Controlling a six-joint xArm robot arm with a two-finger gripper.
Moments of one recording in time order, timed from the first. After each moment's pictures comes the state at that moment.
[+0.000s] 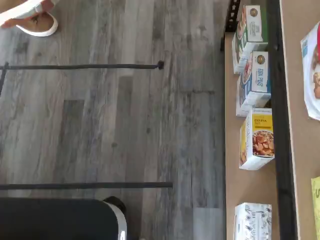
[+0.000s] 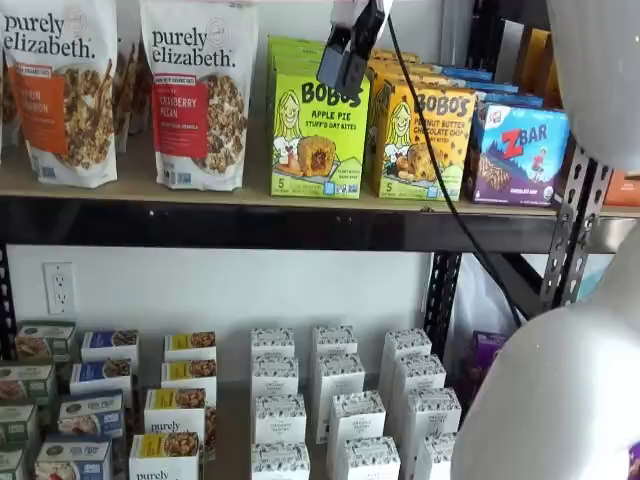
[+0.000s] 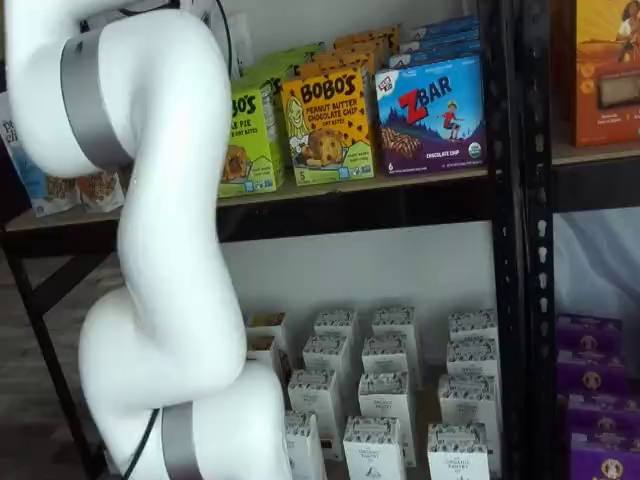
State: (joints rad) arm 0.25 -0.23 -1.61 0.36 1.84 -1.23
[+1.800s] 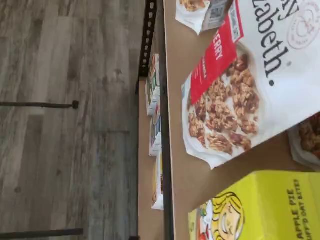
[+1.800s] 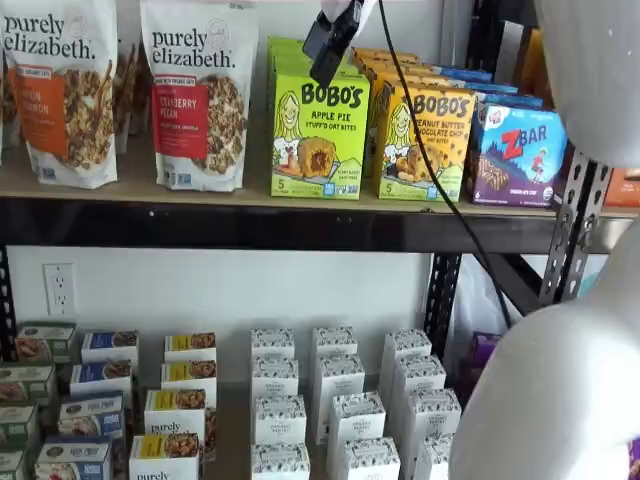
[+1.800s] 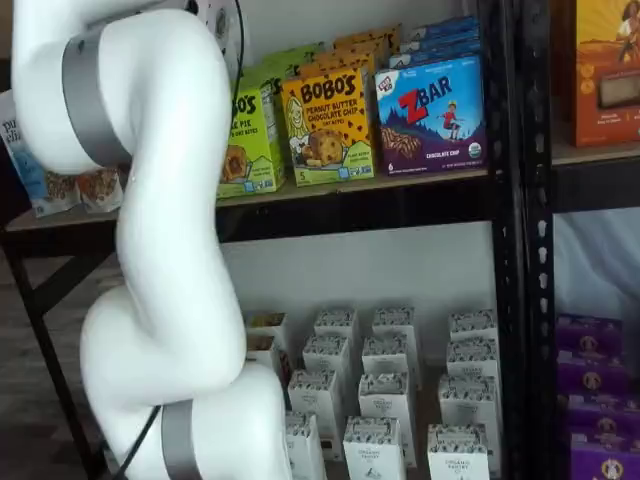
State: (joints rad) arm 0.21 -0.21 -1.55 0.42 1.51 -1.29
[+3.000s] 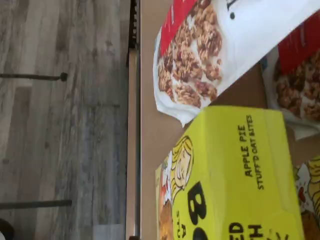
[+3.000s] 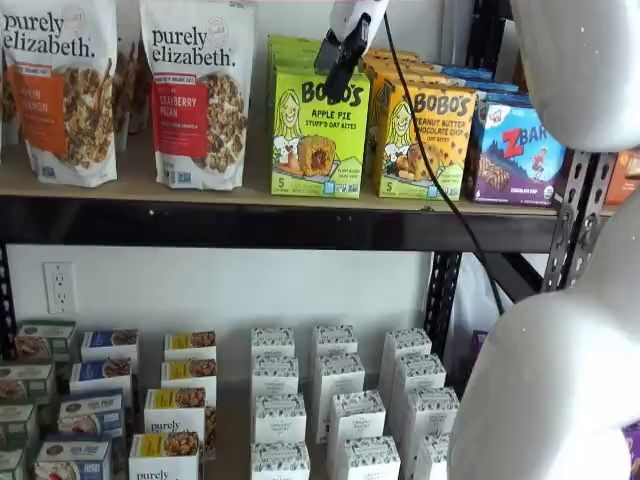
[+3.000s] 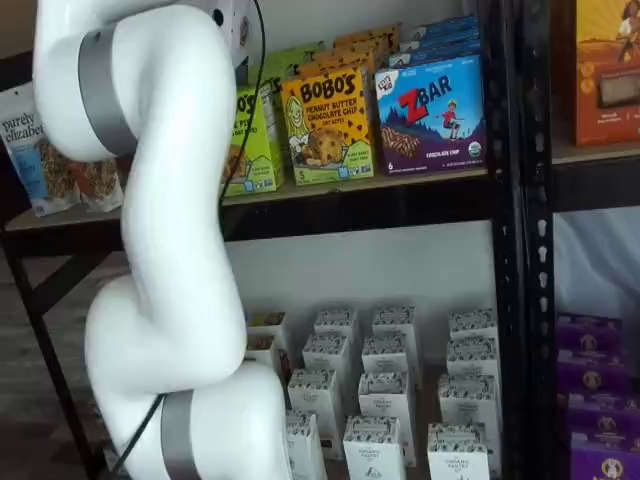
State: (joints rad) arm 0.16 -0.13 -1.58 0.36 1.51 -1.36
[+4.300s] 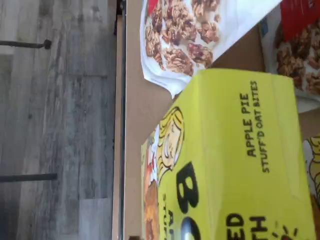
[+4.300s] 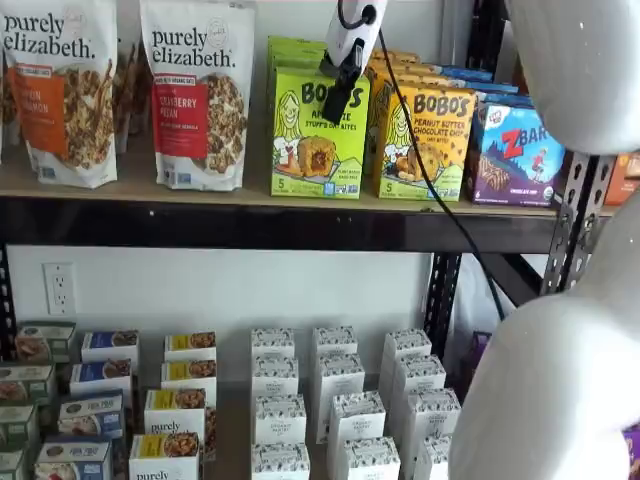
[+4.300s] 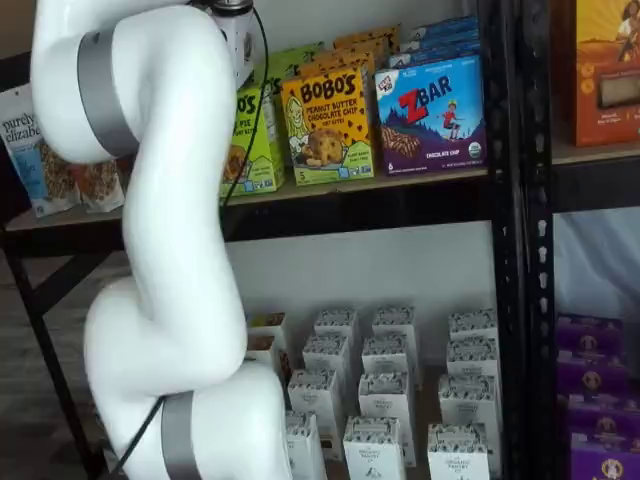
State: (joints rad) arm 0.20 -0.13 -1.51 0.27 1.42 -1.34
